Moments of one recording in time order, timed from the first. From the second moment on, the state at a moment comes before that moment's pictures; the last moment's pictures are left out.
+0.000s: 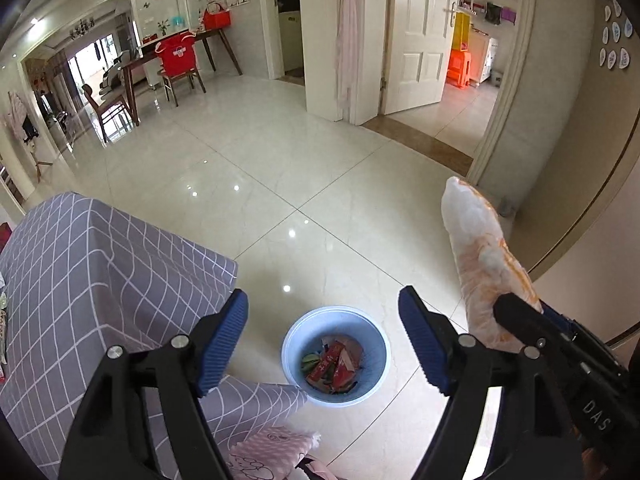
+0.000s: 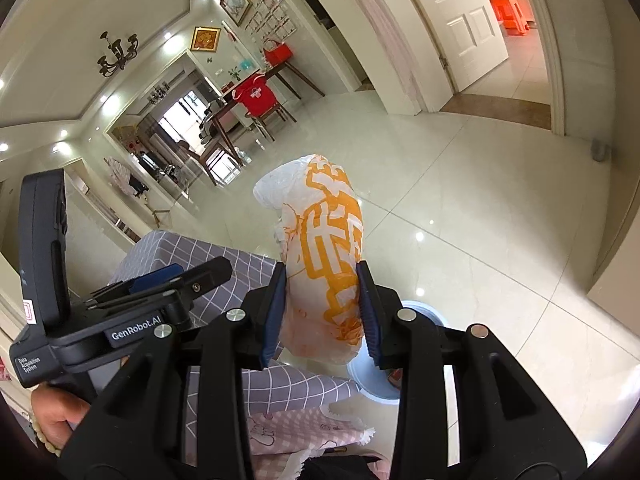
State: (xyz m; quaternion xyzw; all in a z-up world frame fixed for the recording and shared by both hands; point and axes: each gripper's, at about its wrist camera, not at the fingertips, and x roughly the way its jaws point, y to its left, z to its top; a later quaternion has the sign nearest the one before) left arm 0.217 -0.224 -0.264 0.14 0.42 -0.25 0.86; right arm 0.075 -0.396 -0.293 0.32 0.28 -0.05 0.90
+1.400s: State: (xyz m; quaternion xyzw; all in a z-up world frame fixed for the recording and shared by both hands) left arm 0.215 -0.125 -0.213 0.10 0.39 -0.20 0.89; right arm 0.113 -0.348 -0.268 0.29 0.29 -0.01 0.91
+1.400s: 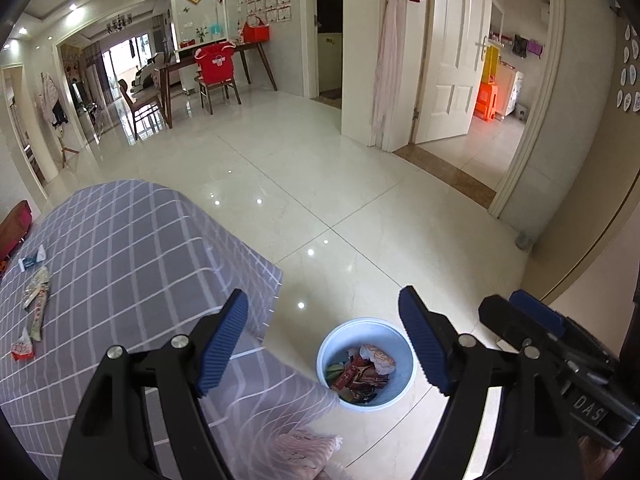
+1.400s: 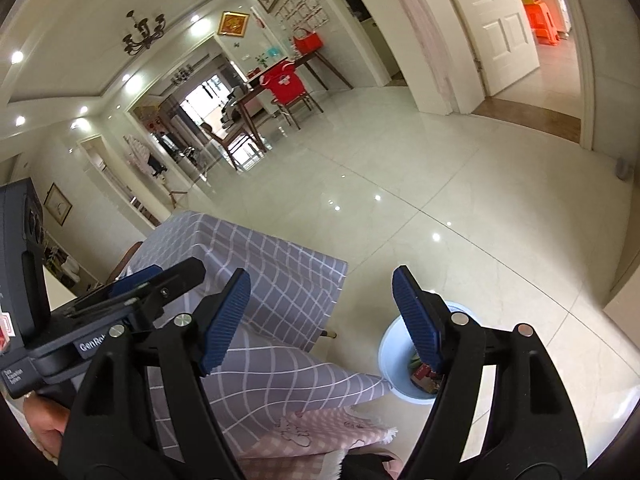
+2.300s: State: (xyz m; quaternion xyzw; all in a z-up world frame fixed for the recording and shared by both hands) left arm 0.245 0.210 -0.211 0.10 0.40 -0.04 0.91; right arm 0.227 -0.046 -0.224 0.11 0.38 0.20 0.90
